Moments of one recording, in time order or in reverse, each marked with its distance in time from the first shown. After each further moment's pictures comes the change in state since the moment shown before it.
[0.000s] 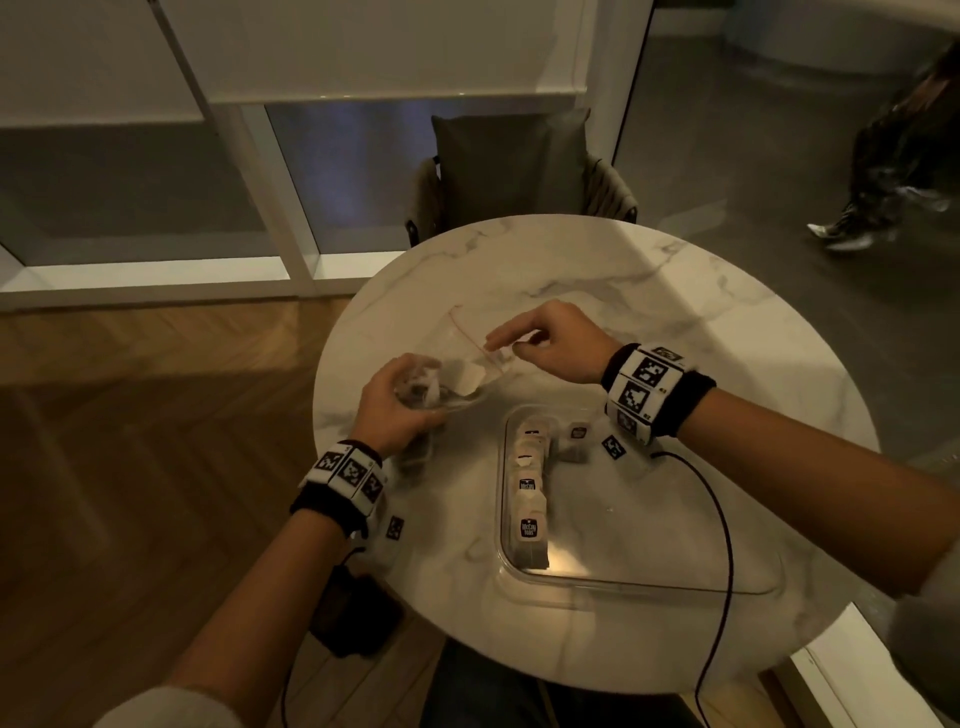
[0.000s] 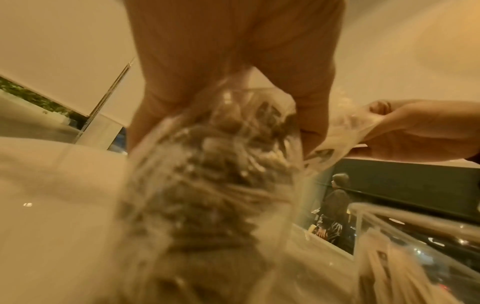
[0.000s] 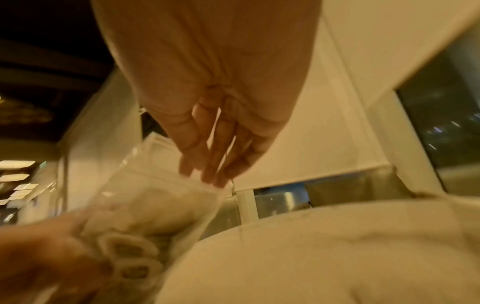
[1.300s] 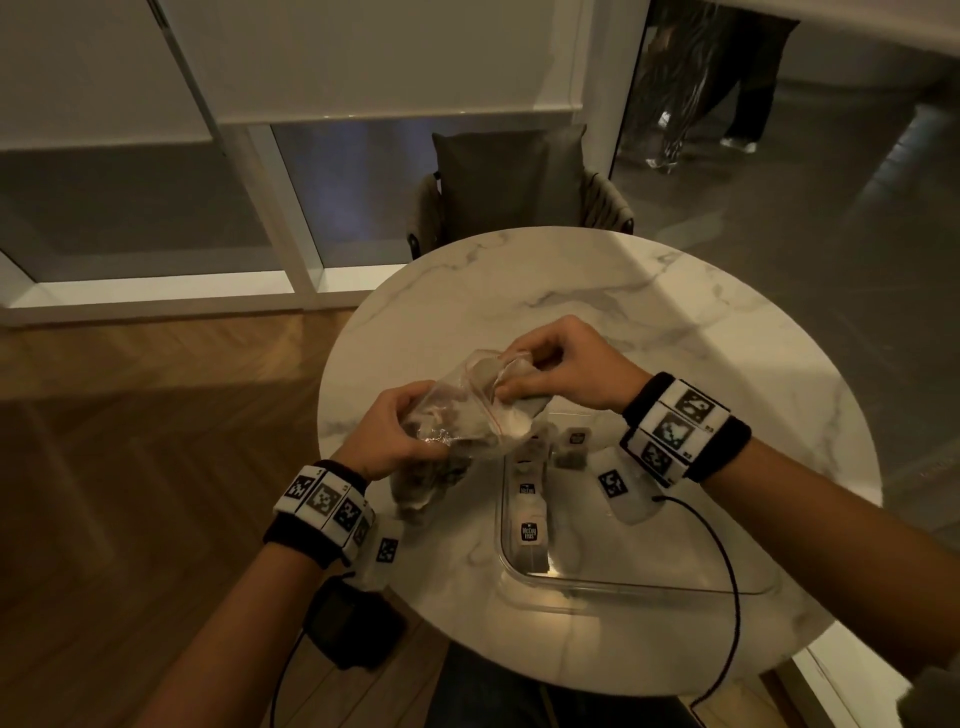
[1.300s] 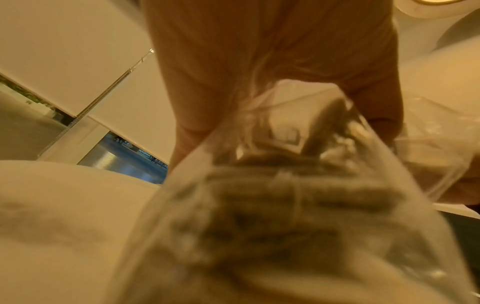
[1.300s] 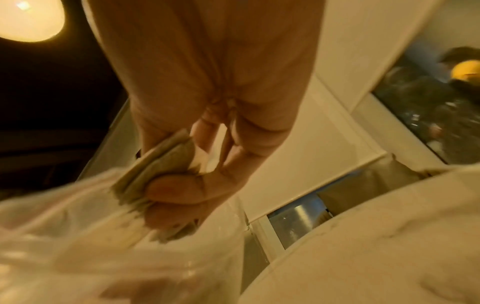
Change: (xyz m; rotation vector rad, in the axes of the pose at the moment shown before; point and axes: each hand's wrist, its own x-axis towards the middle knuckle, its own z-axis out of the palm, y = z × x) left_hand -0.030 0.035 -0.013 -0.164 -0.286 0.031; right_hand -0.040 -0.030 -0.003 0.370 0.011 -0.021
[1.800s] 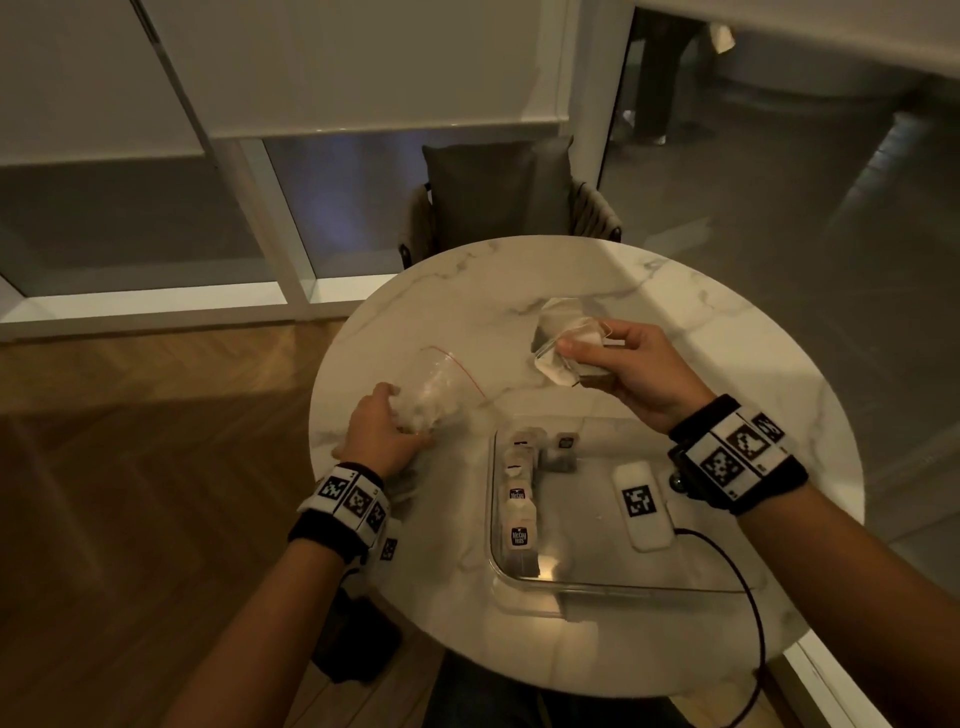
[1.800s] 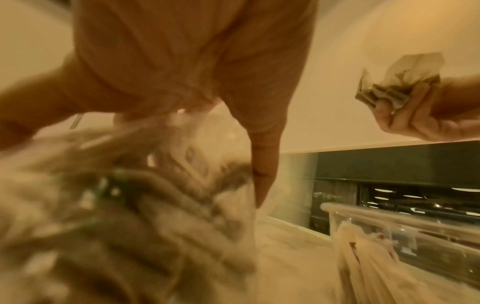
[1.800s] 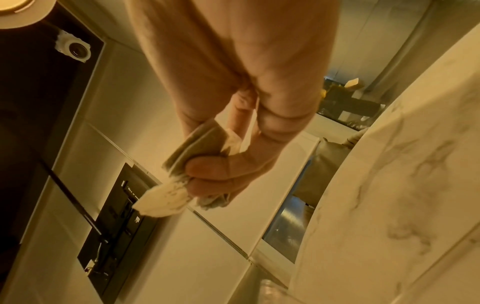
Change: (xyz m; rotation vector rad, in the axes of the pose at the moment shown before) left_hand 0.020 -0.021 0.008 0.537 0.362 -0.367; right_hand -0.040 0.004 -0.028 0.606 0.415 0.199
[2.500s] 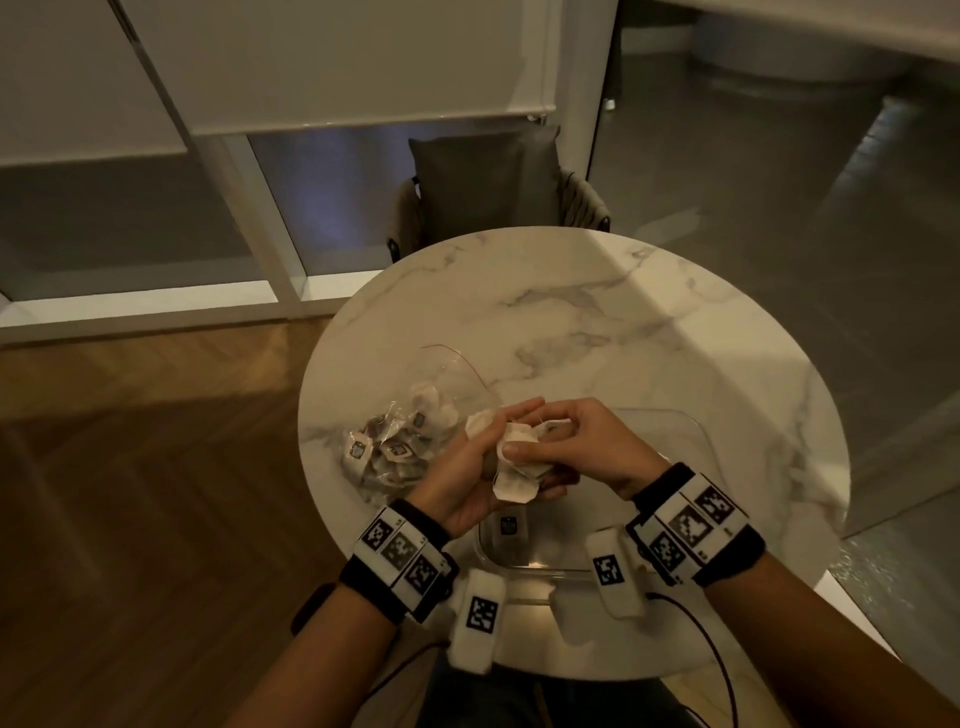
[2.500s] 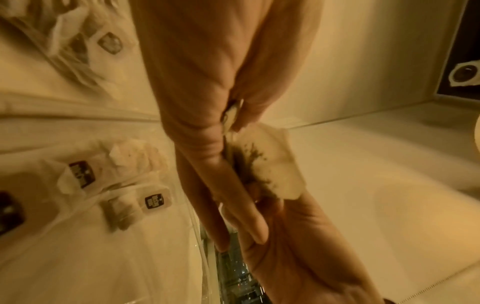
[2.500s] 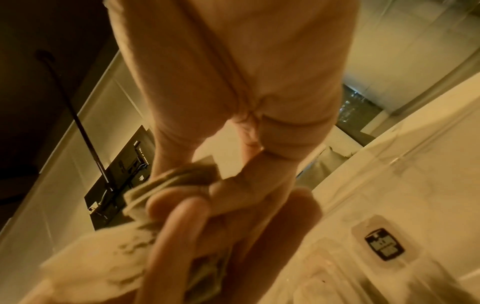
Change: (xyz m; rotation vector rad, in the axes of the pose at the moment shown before) left_hand -0.083 0.082 0.046 -1.318 -0.783 -0.234; right_hand -0.046 0.047 0.019 -0.334 -0.134 0.229
